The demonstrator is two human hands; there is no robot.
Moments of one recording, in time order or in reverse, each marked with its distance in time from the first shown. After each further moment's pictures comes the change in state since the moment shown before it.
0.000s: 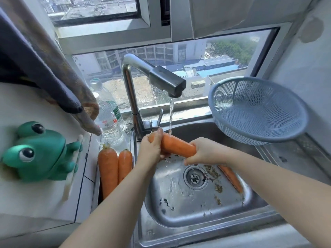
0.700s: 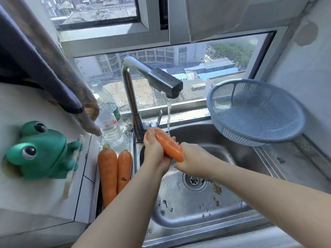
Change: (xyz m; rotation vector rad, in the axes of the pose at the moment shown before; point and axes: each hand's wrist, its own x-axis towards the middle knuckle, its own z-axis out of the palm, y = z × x) left_hand 0.006 0.000 0.027 -0.686 0.124 -0.292; right_hand -0.022 -0.035 0.025 -0.188 0.192 -0.035
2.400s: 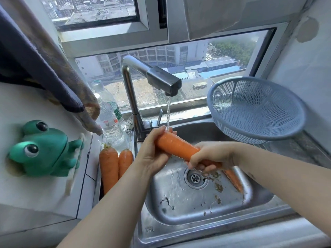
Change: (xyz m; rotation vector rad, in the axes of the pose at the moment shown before) left_hand -0.025 0.021 -0.008 -0.032 -0.320 -0.132; right_hand -0.001 0.035 -0.033 0.786 -0.616 0.144
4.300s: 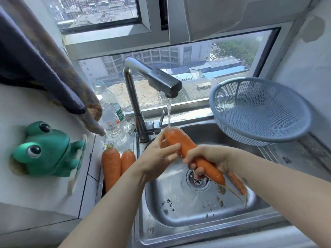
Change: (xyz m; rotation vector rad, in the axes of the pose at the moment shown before) left_hand 0.002 -0.002 -0.022 0.431 -0.308 0.062; right_hand 0.016 0.006 0.007 0.360 0.059 0.060
